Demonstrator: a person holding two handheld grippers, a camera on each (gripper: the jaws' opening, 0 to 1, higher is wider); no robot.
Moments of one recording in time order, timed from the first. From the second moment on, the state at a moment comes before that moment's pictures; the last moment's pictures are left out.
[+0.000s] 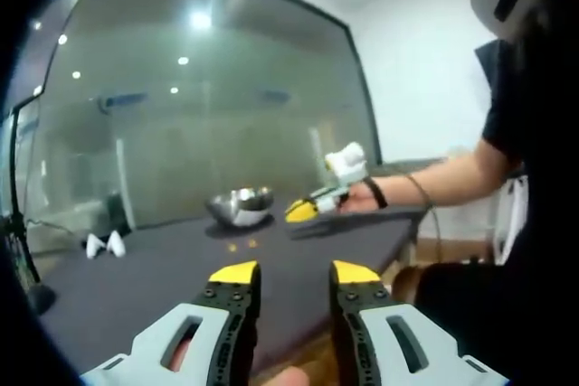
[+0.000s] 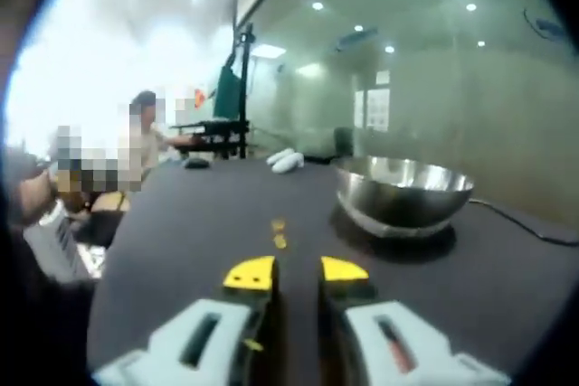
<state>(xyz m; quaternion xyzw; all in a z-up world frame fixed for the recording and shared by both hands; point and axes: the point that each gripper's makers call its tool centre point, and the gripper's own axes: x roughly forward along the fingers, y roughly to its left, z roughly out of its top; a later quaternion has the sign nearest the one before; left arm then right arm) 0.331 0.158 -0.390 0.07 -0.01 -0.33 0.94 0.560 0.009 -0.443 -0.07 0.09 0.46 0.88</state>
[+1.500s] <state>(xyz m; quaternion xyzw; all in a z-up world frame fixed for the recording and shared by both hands) 0.337 0.166 -0.399 0.07 0.01 -0.33 0.94 0.602 0.087 -0.480 -0.13 0.12 0.50 0.85</state>
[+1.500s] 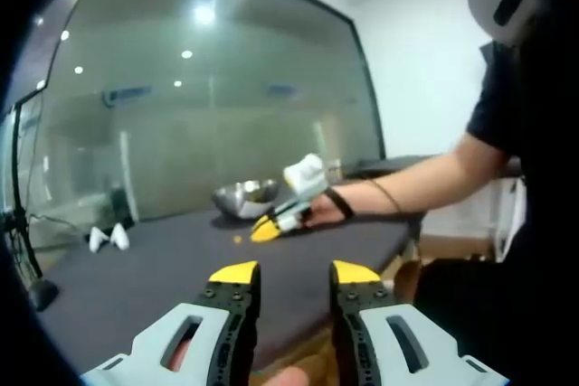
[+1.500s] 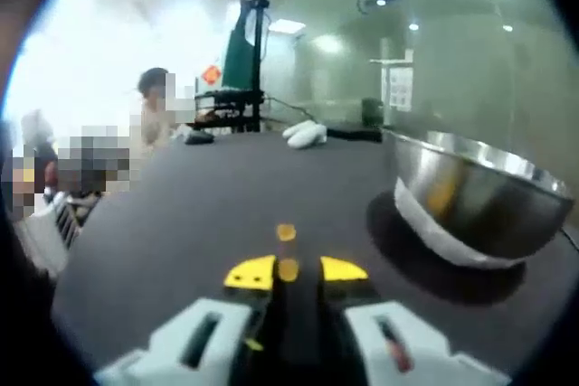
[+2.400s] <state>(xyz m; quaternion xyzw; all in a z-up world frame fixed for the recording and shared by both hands) 0.338 0.164 -0.399 0.07 0.01 -0.33 0.94 0.587 0.087 -0.462 -0.12 0.08 0.49 0.86</state>
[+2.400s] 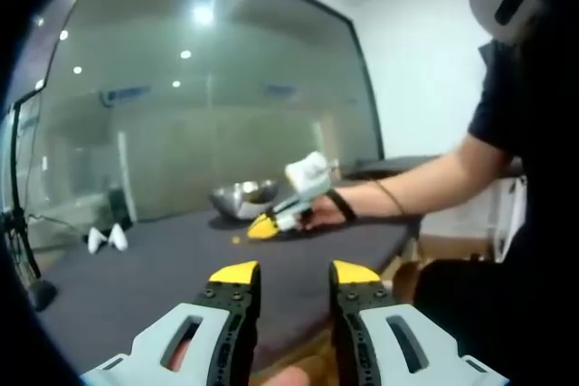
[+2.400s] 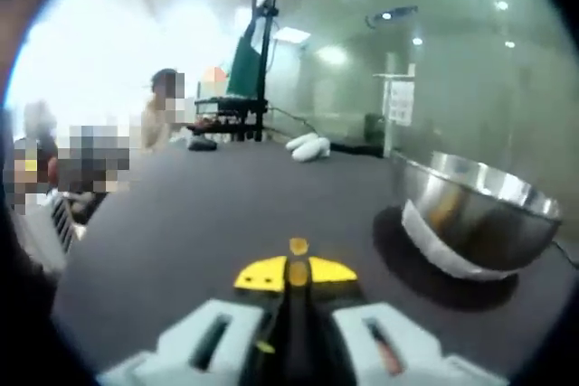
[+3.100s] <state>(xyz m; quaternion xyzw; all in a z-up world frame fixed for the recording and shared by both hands) 0.343 0.148 -0.397 0.07 0.00 -0.35 0.93 0.640 0.013 -0.369 -0.11 0.02 0.39 0.92</state>
